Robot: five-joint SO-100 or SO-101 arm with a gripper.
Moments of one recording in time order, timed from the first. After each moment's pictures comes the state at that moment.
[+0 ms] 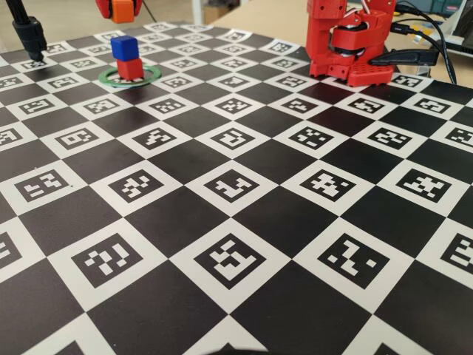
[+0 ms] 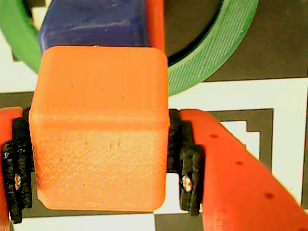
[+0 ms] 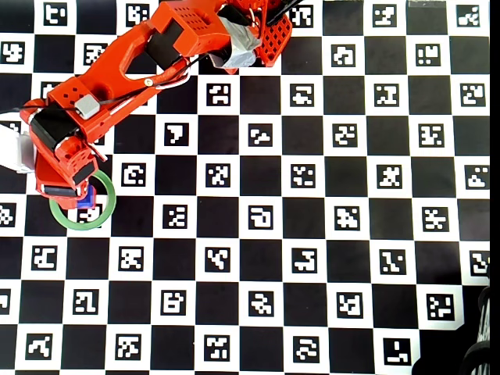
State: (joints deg) arm 47.7 49.5 33.0 99.8 -43.2
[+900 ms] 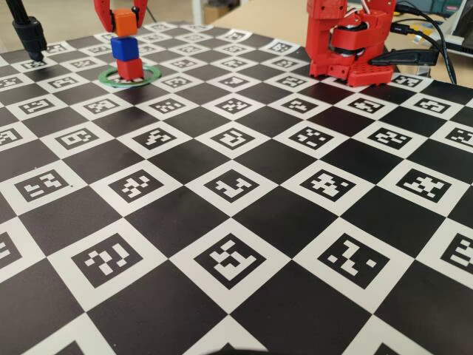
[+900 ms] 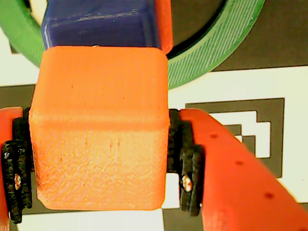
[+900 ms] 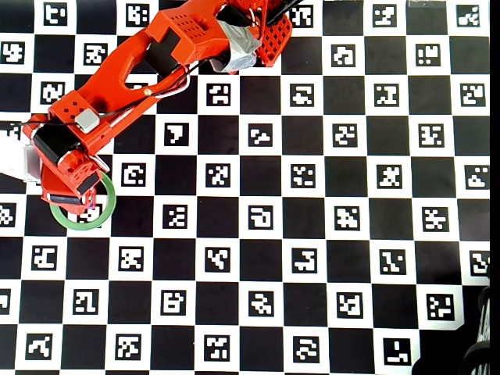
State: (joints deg) arm 46.4 48.2 32.5 99.8 -41.7
